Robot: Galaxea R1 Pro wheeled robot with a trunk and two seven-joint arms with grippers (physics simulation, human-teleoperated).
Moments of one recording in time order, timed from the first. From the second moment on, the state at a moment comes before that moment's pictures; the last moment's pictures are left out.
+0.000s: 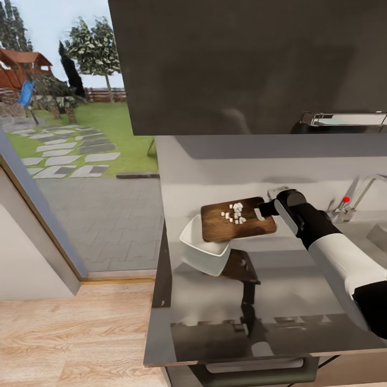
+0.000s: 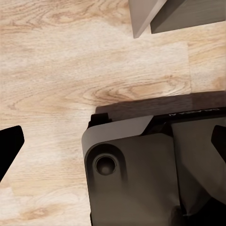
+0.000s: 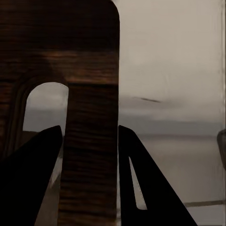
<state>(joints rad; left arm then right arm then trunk) -0.39 -0.05 -0.51 0.07 0.39 -0.13 0.00 -1.21 -0.21 0.40 -0.74 -0.28 0.88 -0.10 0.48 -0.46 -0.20</state>
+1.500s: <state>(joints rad) -0.39 -0.05 -0.51 0.07 0.39 -0.13 0.00 -1.22 -0.13 0.40 -0.79 -0.09 0.93 -0.18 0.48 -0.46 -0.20</state>
